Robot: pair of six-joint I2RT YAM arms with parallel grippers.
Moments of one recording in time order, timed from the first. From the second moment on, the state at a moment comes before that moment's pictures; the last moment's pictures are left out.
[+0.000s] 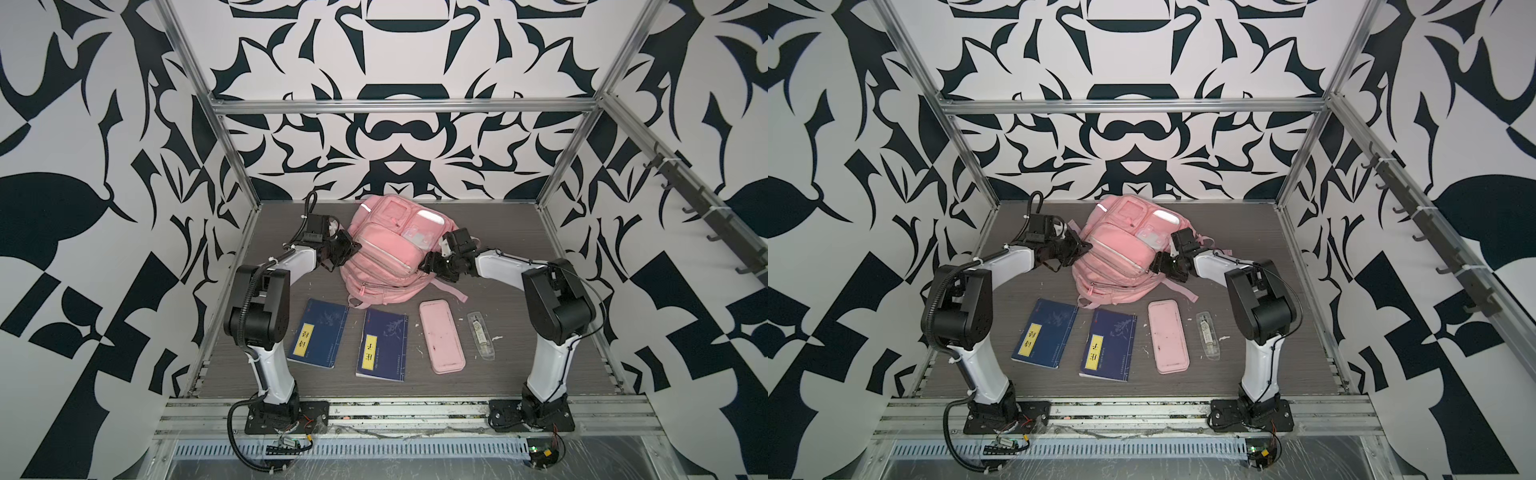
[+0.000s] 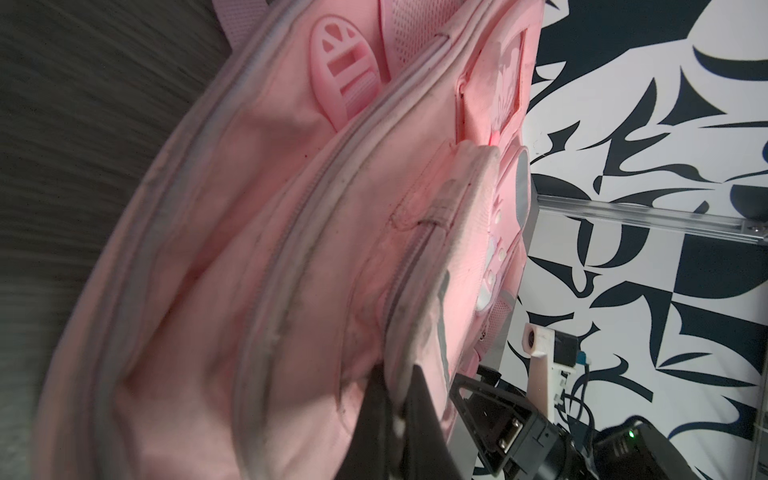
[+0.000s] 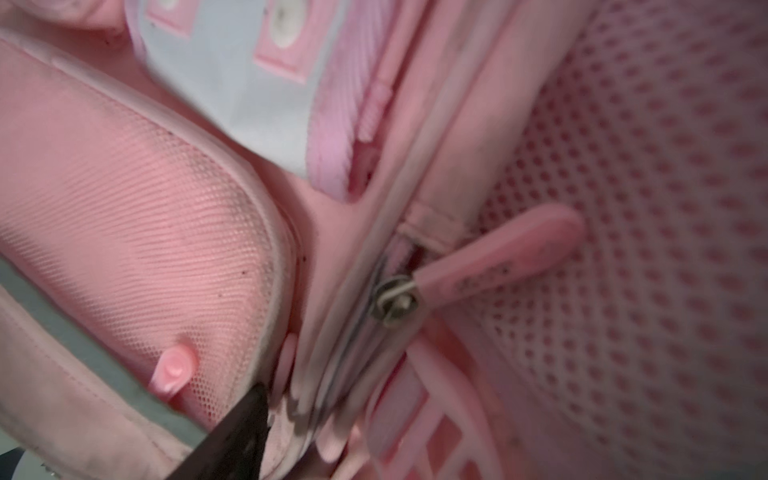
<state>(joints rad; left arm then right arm) -0.18 1.85 1.19 -0.10 0.55 -0.97 0.38 1.94 1.23 -0.25 -0.33 0.63</state>
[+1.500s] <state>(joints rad) -0.39 1.84 1.13 -0.01 0.53 -1.04 0.45 1.72 1.19 -0.42 -0.14 0.42</state>
